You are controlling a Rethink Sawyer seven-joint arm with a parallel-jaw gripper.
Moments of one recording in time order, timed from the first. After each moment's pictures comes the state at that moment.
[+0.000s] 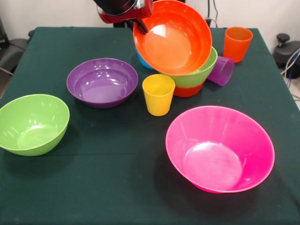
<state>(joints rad) -0.51 -0.55 0.15 1.51 0.06 1.17 1.49</state>
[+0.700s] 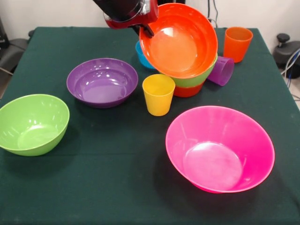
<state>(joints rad) -0.52 -0.53 0.18 1.51 0.06 1.17 1.49</state>
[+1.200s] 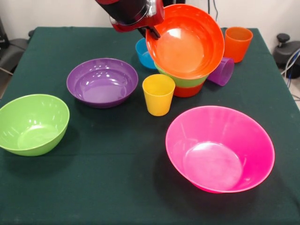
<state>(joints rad) -0.53 -0.52 0.22 1.51 0.06 1.17 1.49</state>
